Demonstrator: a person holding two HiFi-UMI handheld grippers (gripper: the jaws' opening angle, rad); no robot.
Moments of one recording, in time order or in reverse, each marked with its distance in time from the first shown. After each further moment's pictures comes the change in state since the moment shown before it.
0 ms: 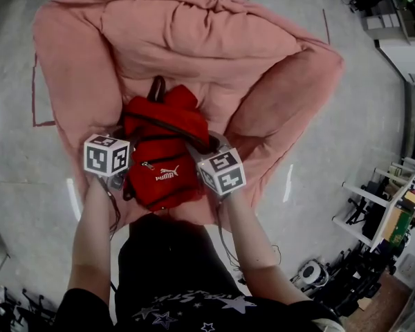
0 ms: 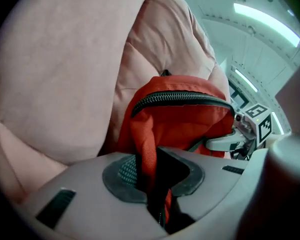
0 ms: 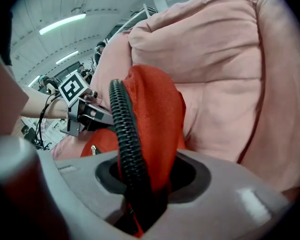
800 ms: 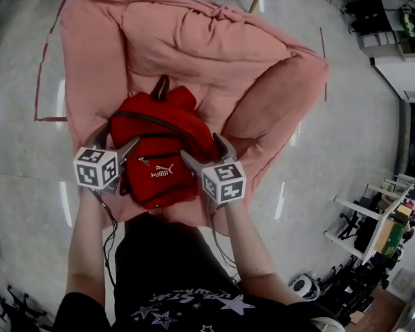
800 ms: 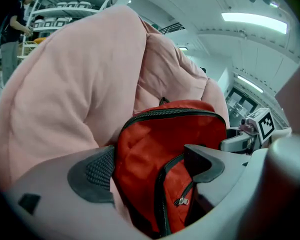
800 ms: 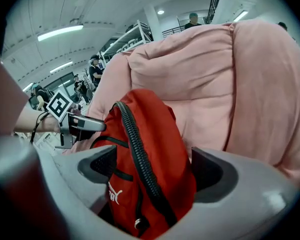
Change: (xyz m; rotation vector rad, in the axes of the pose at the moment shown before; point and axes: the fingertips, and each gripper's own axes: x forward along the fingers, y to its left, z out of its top) left arm -0.067 -0.009 -0.008 0.016 -0.229 0.123; right arm -0.055 0.007 0.003 0.077 -0.149 -0.082
